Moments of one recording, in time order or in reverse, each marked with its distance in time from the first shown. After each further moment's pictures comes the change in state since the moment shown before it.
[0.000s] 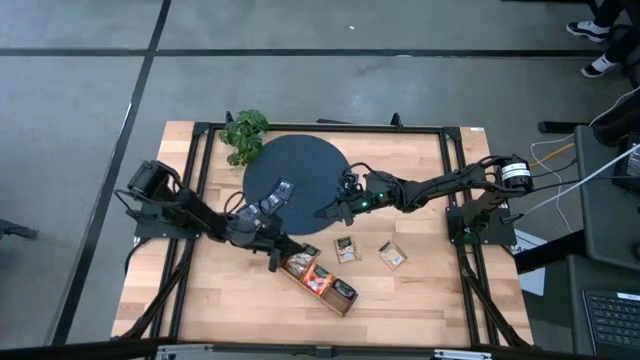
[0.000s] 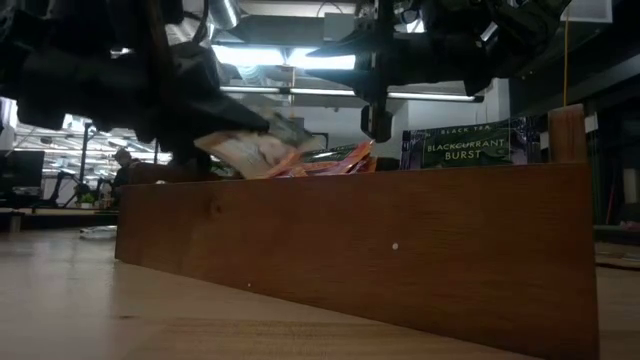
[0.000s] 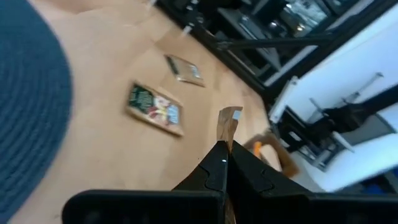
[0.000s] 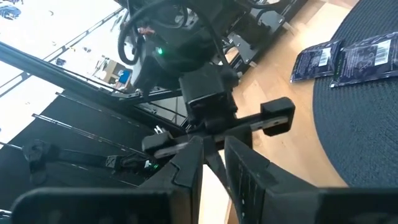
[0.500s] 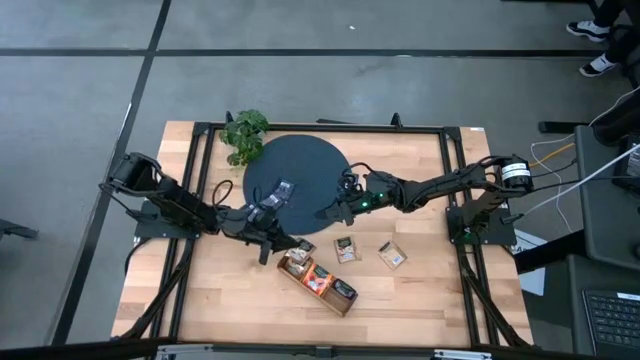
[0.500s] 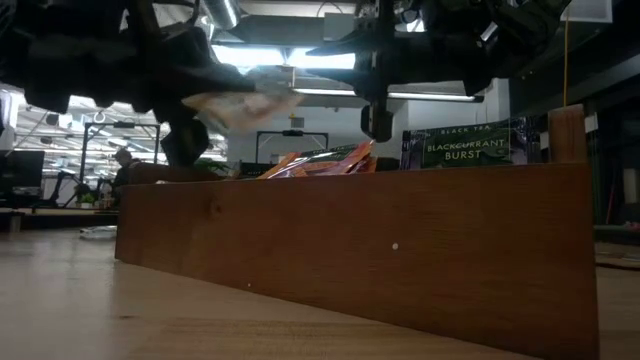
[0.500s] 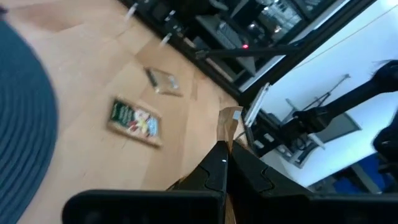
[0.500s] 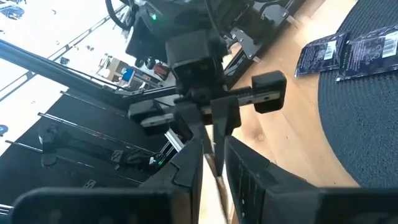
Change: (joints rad) left arm 0.051 -0.187 -0.059 -0.063 0.117 0.007; right arm 0.000 0.000 0.000 0.001 -0.018 0.019
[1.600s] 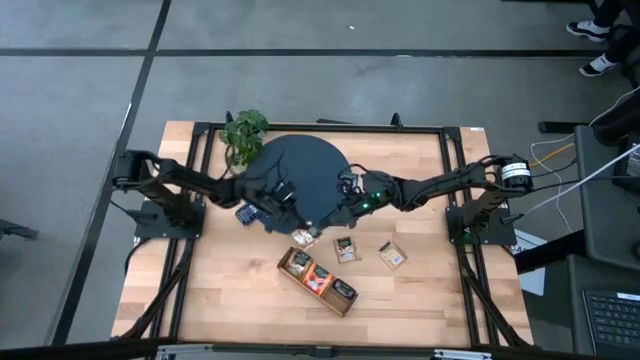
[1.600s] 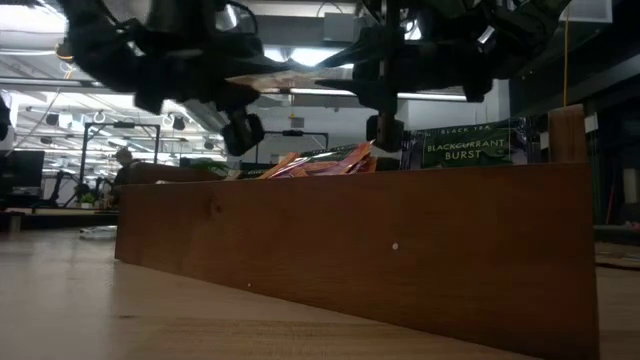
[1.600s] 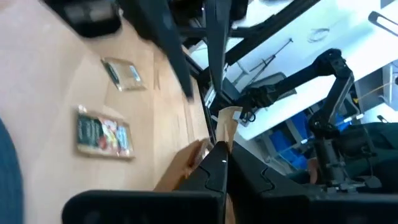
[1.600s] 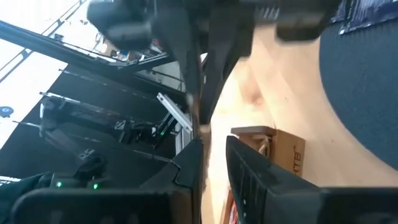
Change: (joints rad) left arm 0.408 -0.022 0.173 -0.205 0.715 -0.027; right arm -0.009 0.000 0.000 -0.091 -0.125 0.019
